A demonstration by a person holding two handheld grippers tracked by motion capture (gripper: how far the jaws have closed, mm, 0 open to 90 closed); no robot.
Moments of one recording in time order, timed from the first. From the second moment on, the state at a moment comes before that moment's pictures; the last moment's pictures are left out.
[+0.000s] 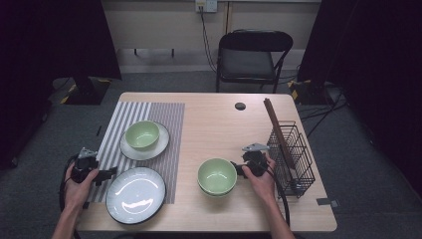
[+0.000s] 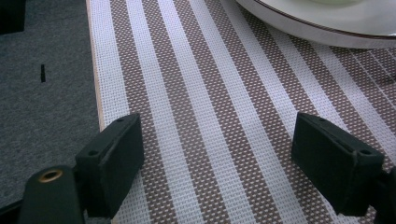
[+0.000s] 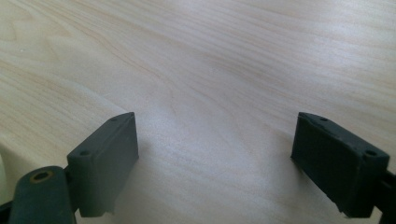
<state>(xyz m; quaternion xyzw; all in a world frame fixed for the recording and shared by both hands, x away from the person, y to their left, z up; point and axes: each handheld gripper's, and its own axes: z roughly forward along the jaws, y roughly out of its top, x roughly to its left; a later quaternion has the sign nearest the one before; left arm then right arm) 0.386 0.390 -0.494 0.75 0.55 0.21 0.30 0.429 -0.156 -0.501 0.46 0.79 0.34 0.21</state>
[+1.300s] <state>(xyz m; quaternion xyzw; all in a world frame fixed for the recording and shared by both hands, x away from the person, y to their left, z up) 0.381 0.390 -0.500 0.74 0.55 0.23 0.32 0.439 -0.148 -0.447 0.48 0.76 0.37 0.24</state>
